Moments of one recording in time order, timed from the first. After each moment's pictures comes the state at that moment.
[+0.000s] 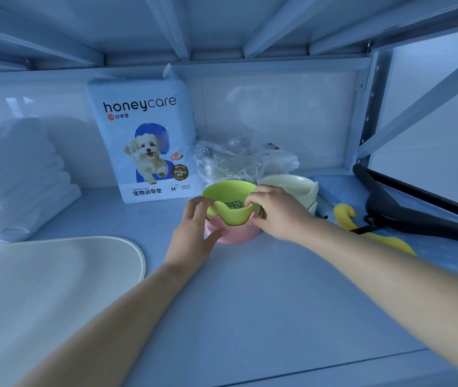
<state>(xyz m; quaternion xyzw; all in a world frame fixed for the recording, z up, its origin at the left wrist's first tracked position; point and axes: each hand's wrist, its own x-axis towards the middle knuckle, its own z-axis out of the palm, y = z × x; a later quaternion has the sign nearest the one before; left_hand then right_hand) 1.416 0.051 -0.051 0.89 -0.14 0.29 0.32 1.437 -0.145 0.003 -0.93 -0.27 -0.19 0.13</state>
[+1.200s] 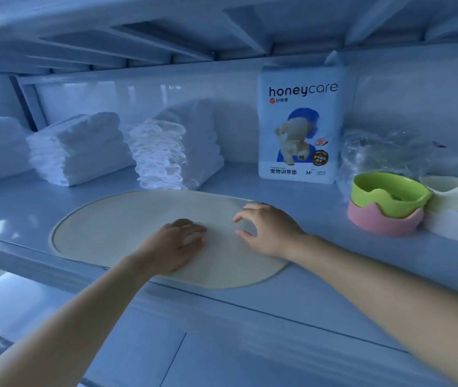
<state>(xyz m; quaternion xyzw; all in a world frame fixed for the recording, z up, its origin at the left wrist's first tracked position) 1.234 0.309 -0.051 0.98 0.09 0.09 0.13 1.342 0.105 -0.025 -0.86 -0.47 -0.11 0.18</state>
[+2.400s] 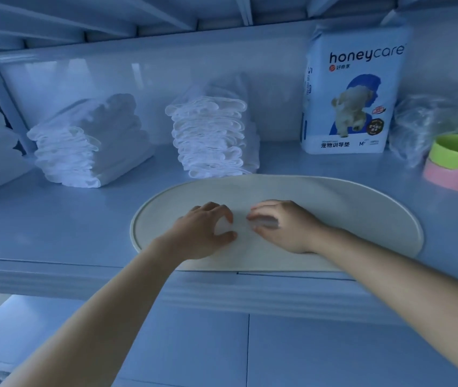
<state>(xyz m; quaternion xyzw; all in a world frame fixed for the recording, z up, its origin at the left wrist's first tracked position) 1.209 0.478 -0.041 0.99 -0.06 0.06 0.12 1.279 0.277 -0.052 -0.88 -0.39 -0.04 0.26</state>
